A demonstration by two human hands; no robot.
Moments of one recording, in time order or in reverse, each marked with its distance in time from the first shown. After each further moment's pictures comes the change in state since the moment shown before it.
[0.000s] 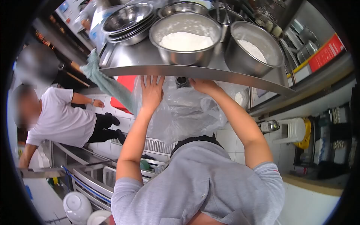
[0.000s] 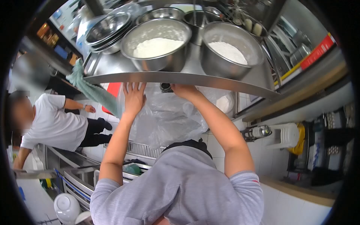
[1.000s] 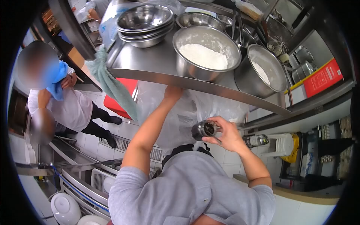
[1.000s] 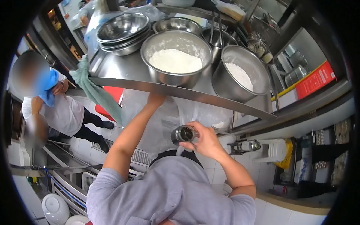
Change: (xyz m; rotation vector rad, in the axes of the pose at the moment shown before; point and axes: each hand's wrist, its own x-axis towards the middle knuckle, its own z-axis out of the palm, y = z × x) left_hand 0.046 0.026 0.156 -0.629 -0.092 -0.300; right_hand -0.121 -0.119 -0.133 0.468 -0.210 0.341
